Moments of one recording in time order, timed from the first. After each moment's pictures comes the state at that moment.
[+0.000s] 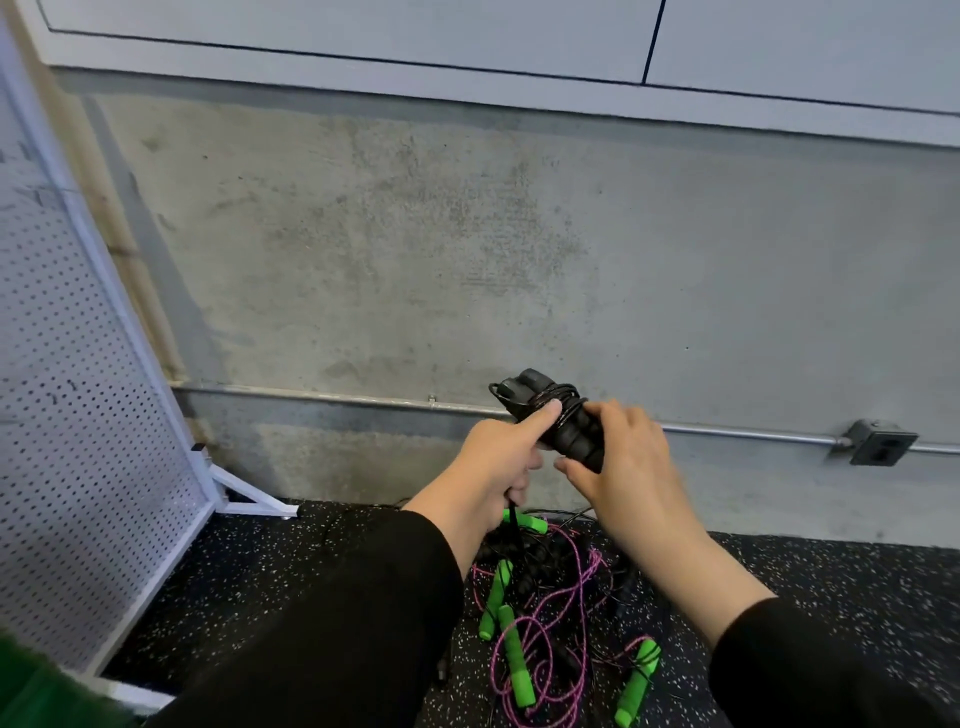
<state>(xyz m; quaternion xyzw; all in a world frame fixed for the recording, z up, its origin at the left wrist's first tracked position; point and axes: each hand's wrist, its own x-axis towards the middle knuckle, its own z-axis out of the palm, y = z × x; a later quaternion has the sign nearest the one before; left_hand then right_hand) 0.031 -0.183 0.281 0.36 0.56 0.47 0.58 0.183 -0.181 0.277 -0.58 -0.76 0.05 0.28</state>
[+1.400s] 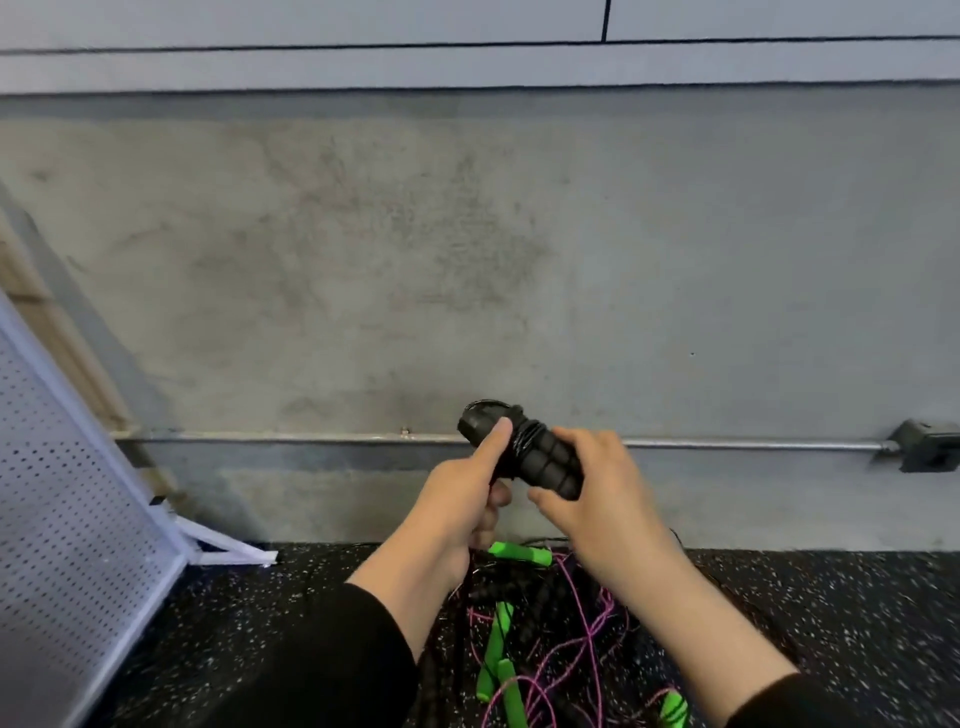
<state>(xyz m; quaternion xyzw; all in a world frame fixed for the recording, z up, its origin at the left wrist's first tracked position) 0.042 -0.119 0.266 0.31 0.60 0.47 0.56 0.192 -0.105 0.258 -0.54 -0.75 0.21 0.33</state>
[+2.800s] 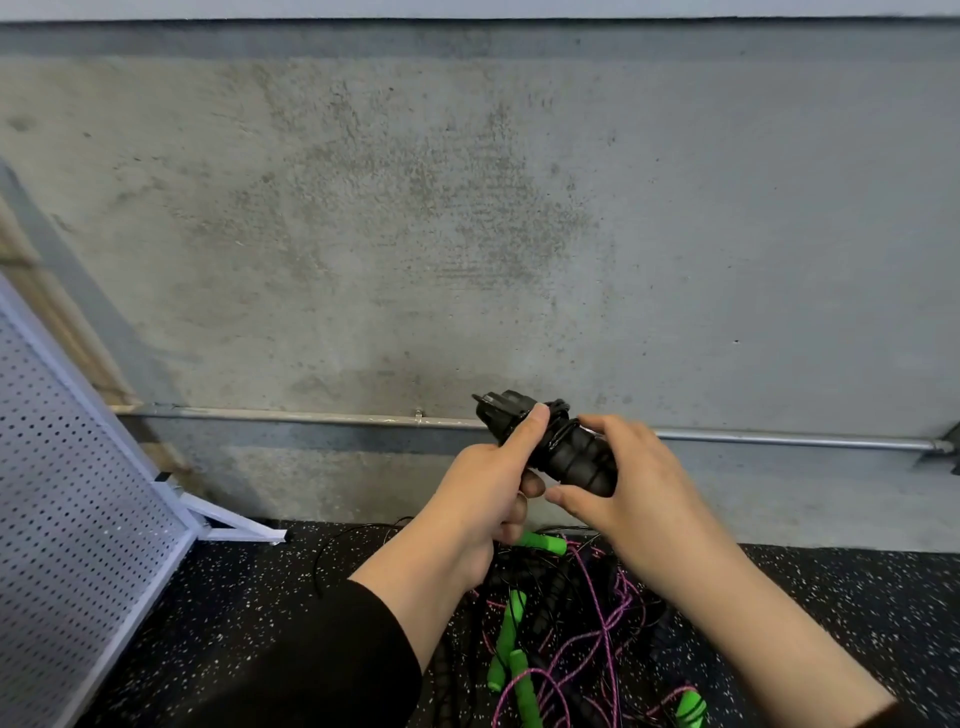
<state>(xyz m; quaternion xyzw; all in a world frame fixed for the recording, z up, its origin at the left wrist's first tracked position) 0.031 -0.107 0.263 0.33 0.57 0.46 0.60 0.191 -0.088 0.262 -0.54 -0.78 0.20 0.25</state>
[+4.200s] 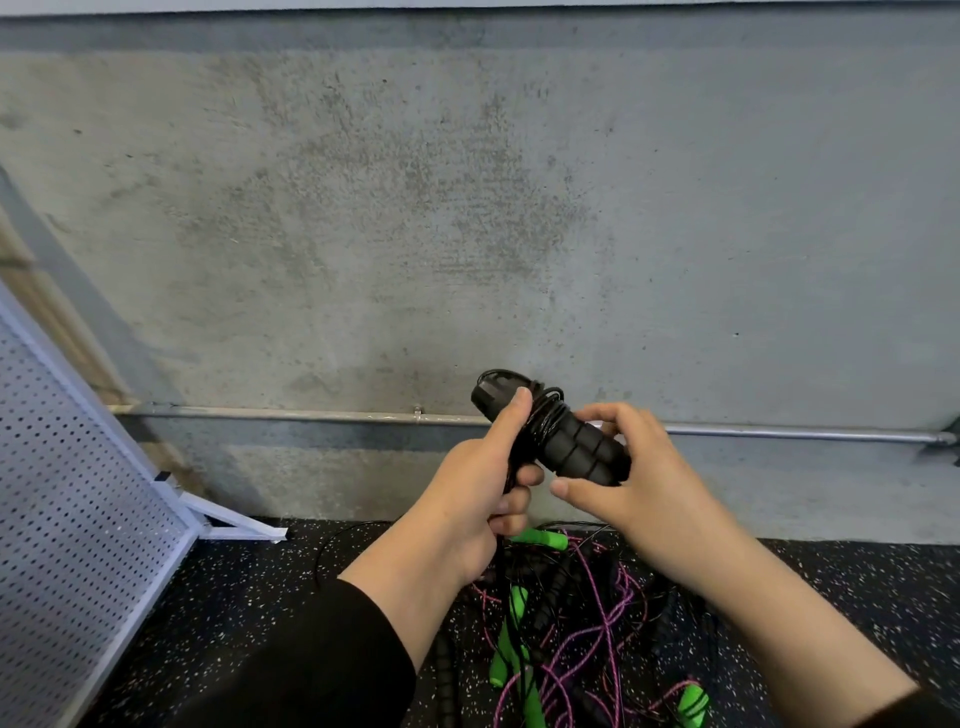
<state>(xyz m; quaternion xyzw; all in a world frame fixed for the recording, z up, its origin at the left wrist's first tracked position) 0.029 -0.105 0.265 0.29 0.53 0.48 0.64 0.197 -0.082 0.260 -0.51 -0.73 0.31 0.33</state>
